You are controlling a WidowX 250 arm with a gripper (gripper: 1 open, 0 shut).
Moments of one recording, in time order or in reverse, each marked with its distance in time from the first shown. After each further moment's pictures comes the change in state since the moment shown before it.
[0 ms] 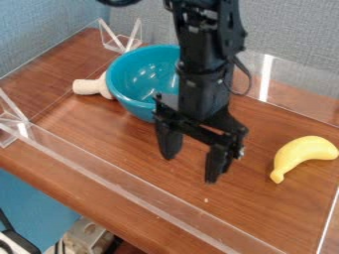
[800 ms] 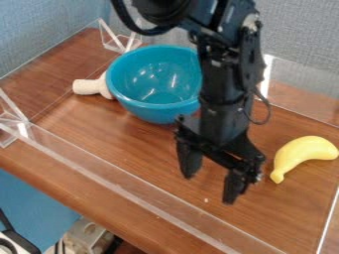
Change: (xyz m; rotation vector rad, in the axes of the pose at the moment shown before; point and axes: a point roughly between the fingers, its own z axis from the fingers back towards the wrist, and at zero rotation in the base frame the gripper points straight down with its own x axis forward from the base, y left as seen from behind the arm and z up) arm 0.013 -0.013 -0.028 0.002 -0.024 -0.055
